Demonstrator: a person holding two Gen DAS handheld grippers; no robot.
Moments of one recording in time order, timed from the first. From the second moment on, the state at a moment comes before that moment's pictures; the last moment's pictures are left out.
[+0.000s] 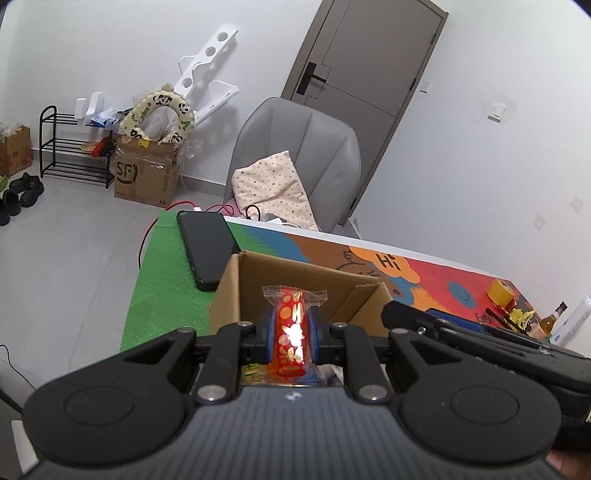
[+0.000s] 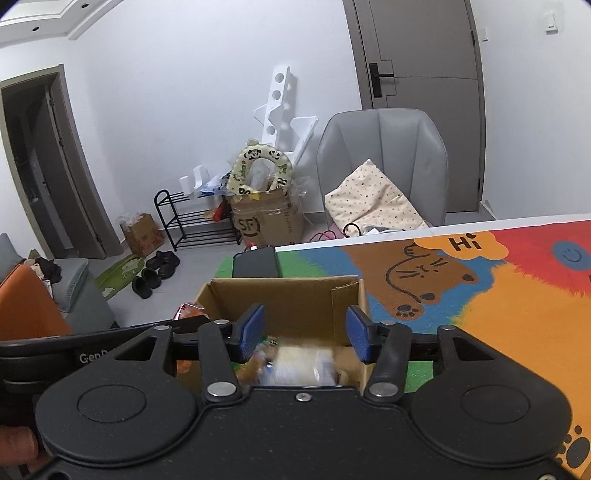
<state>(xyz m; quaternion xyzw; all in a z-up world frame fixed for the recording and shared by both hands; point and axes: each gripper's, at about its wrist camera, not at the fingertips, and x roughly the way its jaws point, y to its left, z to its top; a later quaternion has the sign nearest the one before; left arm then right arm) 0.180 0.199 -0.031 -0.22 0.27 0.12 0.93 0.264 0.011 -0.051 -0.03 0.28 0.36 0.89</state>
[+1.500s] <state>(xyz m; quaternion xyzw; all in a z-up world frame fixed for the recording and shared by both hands) 0.137 0.153 -0.018 -0.17 0.30 0.16 0.93 0.235 -0.087 -0.049 0.02 0.28 0.31 0.91</state>
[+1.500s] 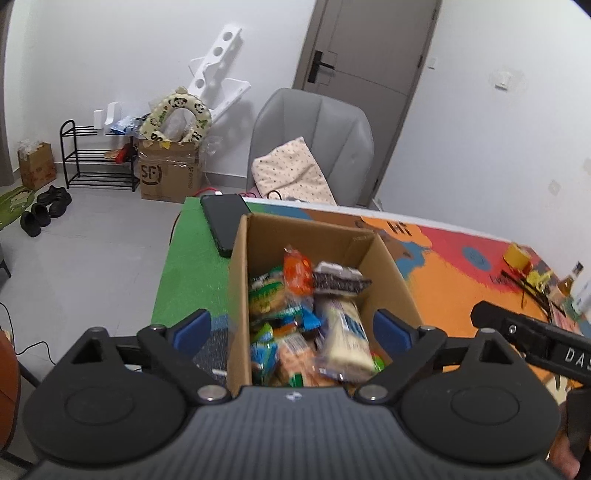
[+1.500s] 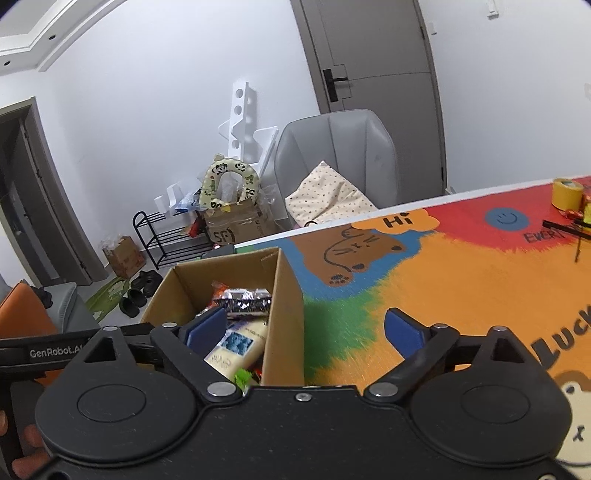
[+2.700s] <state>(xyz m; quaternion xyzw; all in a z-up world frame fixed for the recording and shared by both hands) 0.024 0.095 0.002 -0.12 0.27 0.08 0.95 0.114 -0.159 -0.027 -0.01 0.26 0.24 0.94</state>
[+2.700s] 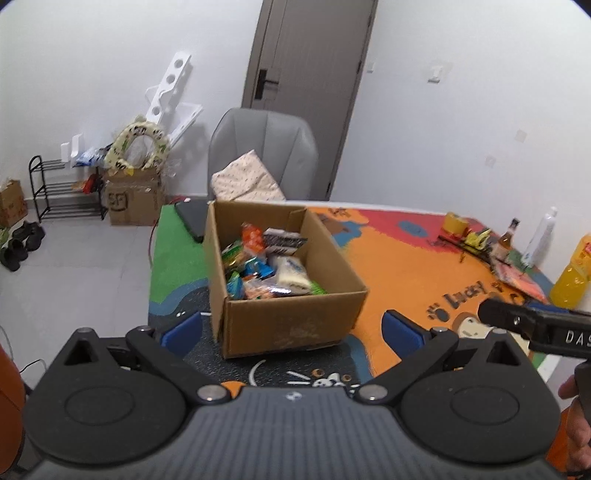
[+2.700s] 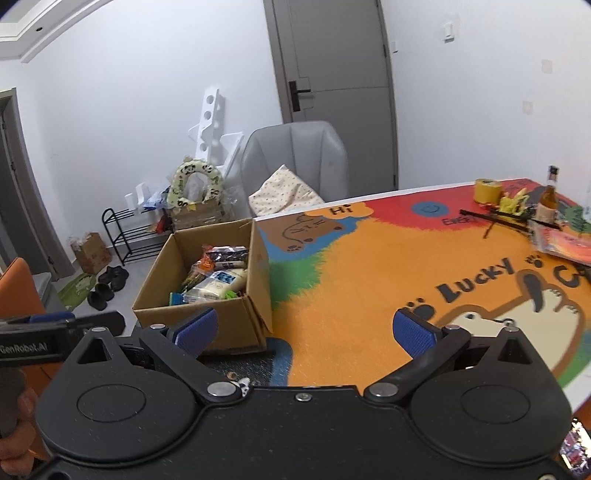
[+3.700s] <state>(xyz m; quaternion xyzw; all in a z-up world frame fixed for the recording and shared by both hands) -0.027 0.052 0.030 -0.07 0.23 0.05 0.97 0.061 -0.193 0.001 0.00 0.25 0.24 0.94</state>
